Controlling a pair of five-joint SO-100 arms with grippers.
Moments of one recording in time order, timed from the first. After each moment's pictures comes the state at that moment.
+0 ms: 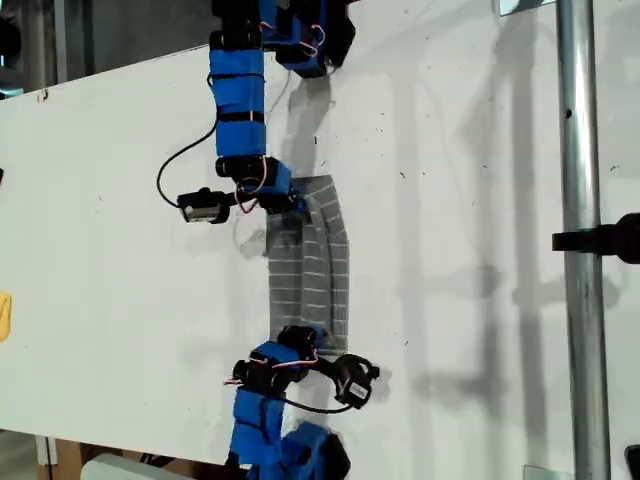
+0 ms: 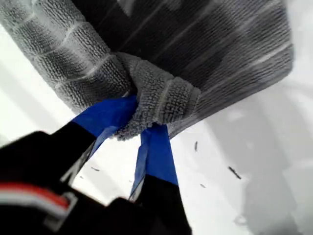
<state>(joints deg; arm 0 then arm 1) -1.8 95.0 98.5 78.5 -83.7 8.4 84.1 90.3 75.5 63.9</state>
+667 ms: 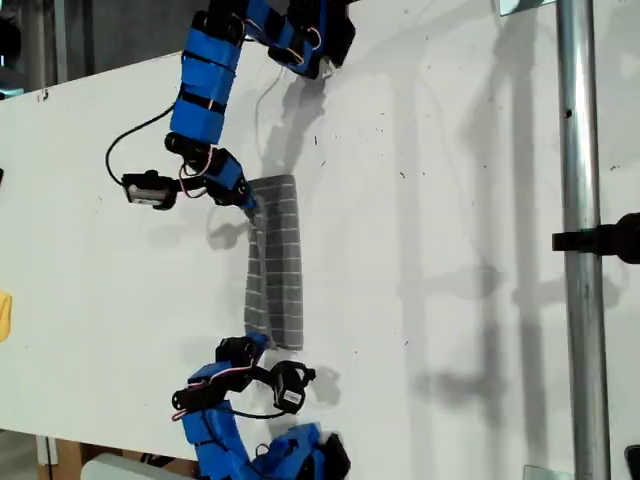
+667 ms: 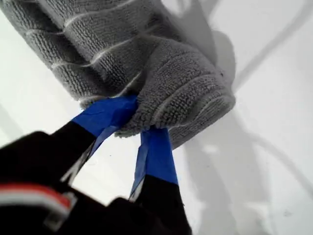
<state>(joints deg) -25.2 104.9 106.0 78.7 -66.1 22.7 88.8 92.3 73.8 51.0</state>
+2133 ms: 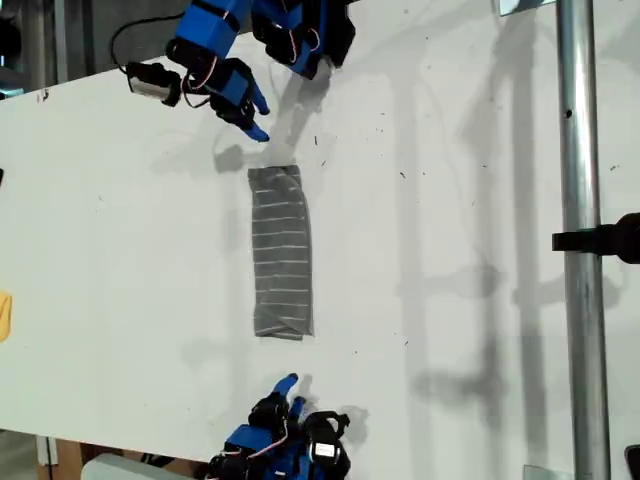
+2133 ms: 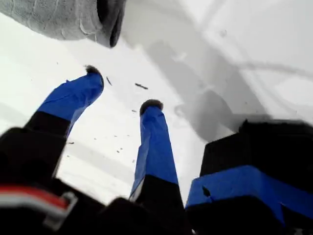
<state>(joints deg) -7.0 156.3 139.7 90.8 -102.0 28.1 140.4 126.7 95.0 70.0</state>
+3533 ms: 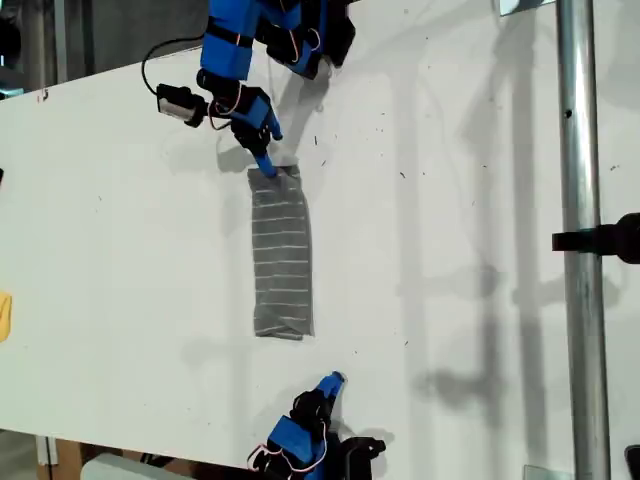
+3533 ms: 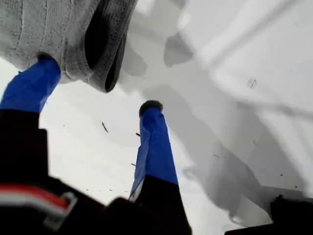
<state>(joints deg) 10.6 198.9 178.4 73.7 -102.5 27.9 122.0 141.2 60.7 70.7</state>
